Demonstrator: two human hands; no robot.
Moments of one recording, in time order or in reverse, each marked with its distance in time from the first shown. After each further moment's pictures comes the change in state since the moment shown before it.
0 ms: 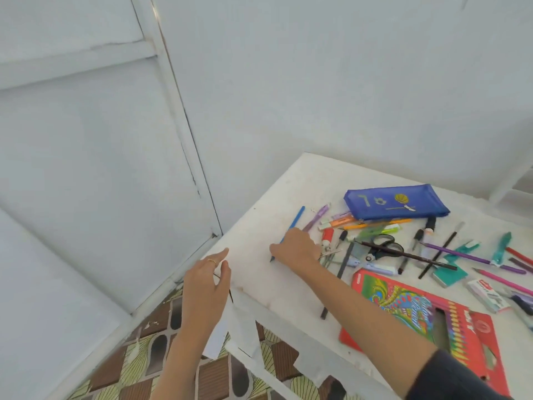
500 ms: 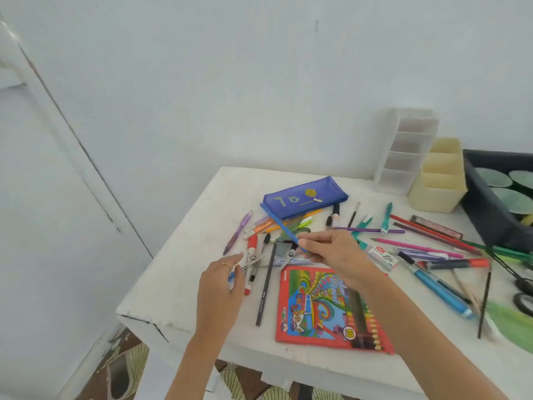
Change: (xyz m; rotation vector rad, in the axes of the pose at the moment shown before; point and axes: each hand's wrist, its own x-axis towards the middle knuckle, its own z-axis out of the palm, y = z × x) left_hand 0.000 0.084 0.089 -0.145 -0.205 0.297; right_hand -0.069 0.149 -0.108 1.015 0.160 0.043
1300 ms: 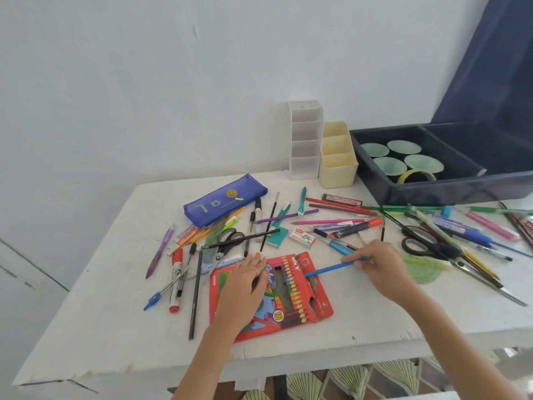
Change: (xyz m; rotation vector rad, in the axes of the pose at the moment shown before) left_hand -0.009 0.066 0.116 0.107 -0.601 0.300; right_hand -0.089 0.073 -0.176 -0.830 0.467 -0.043
